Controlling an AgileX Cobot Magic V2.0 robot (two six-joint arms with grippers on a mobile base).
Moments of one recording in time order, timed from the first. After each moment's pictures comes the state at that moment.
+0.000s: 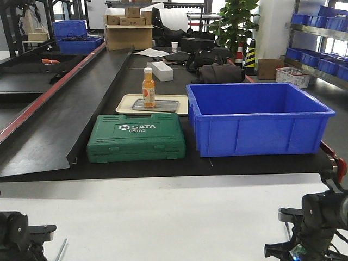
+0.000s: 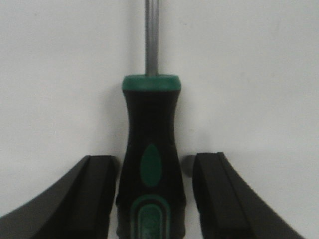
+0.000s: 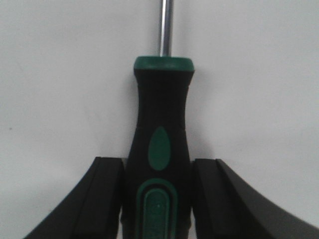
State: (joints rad) left arm -0.11 1.98 -1.10 -0.08 0.67 -0.09; right arm 0.01 2.11 -1.32 -0.10 0.74 0.28
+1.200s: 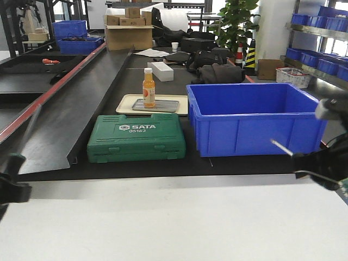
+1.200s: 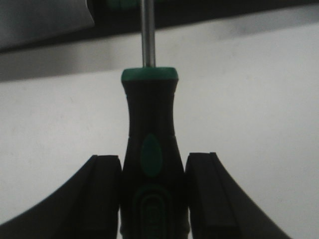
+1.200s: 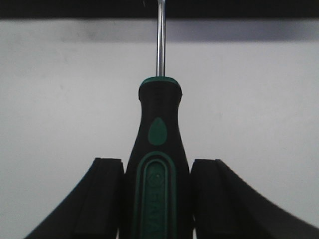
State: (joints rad) left arm -0.18 1.13 -1.09 0.02 0.69 -0.07; right arm 0.01 1.34 -1.30 0.17 0.78 -0.13
